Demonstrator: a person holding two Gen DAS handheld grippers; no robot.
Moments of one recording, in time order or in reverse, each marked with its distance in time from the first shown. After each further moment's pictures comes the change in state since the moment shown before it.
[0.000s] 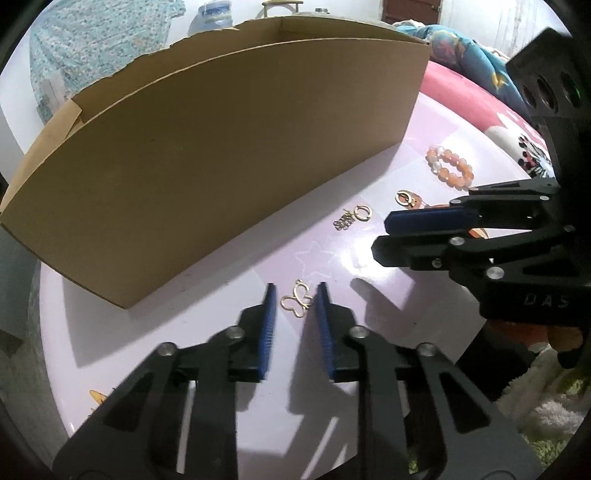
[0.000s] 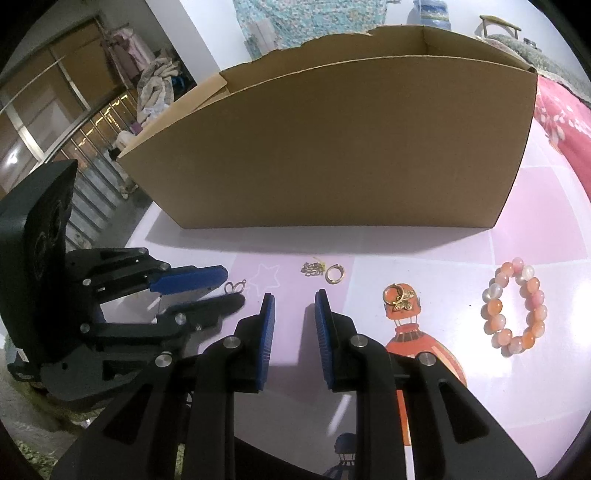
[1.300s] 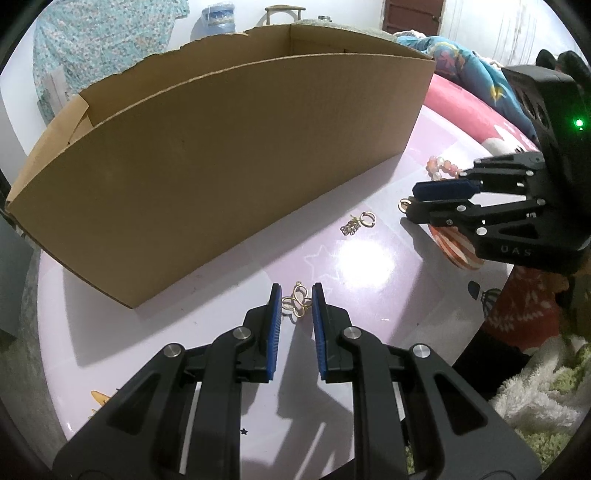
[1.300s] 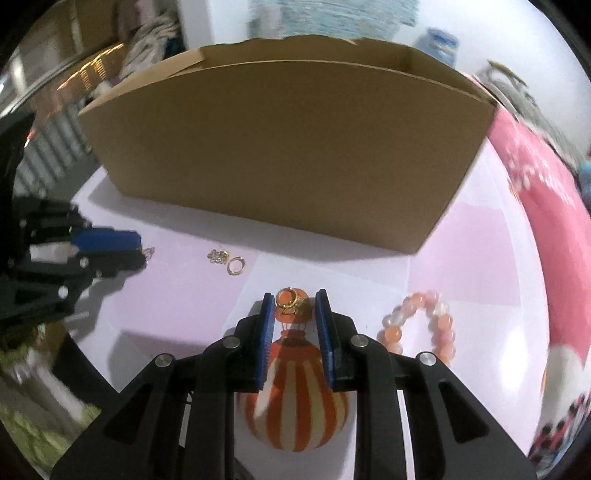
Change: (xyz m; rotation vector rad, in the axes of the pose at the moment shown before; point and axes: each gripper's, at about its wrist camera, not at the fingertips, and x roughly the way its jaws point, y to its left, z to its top) left arm 0.000 0.011 0.000 -0.019 -0.024 -0.030; right arm -0.002 -0.018 0.009 -0.252 0.044 -0.217
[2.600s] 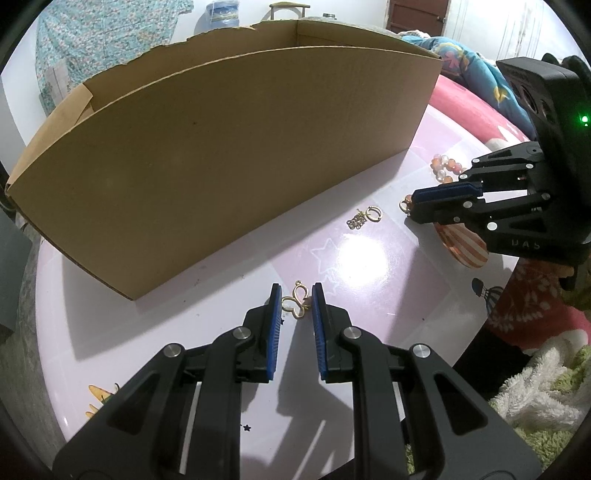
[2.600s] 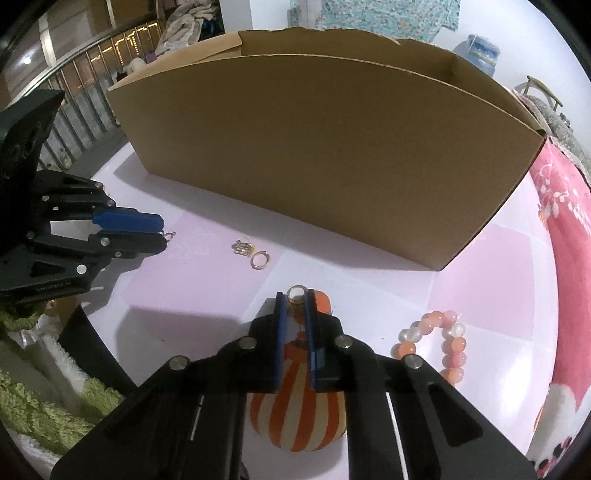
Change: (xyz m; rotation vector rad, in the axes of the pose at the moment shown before) left arm 0.000 0.005 -0.005 -0.022 0.010 -0.003; right arm 0.000 0.006 0.011 -0.051 0.042 0.081
